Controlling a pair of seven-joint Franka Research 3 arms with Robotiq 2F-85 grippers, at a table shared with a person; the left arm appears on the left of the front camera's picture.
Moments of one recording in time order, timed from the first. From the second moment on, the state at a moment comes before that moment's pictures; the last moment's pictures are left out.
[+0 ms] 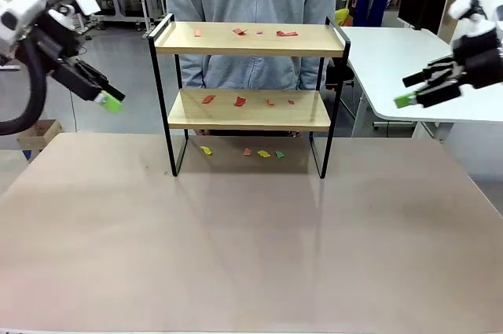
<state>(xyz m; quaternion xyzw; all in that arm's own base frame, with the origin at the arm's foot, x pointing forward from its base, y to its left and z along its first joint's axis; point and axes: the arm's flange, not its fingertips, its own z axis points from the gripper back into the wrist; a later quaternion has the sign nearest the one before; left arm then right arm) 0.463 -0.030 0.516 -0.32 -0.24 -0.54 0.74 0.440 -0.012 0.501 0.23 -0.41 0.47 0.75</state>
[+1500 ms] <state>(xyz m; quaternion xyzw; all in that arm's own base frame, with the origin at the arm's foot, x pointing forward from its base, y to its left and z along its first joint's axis) 0.542 0.114 0.450 -0.42 -0.42 -0.53 0.61 0.511 -0.119 0.429 0.36 -0.45 0.49 0.66</state>
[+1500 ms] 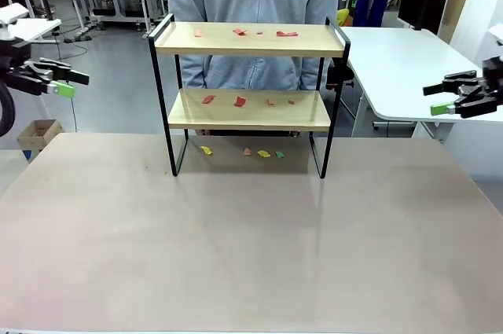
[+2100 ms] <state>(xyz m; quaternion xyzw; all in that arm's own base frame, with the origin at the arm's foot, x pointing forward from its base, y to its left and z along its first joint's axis) 0.585 0.154 0.382 -0.43 -0.48 -0.55 0.53 0.567 -0.180 0.384 0.39 -0.50 0.44 0.64</state>
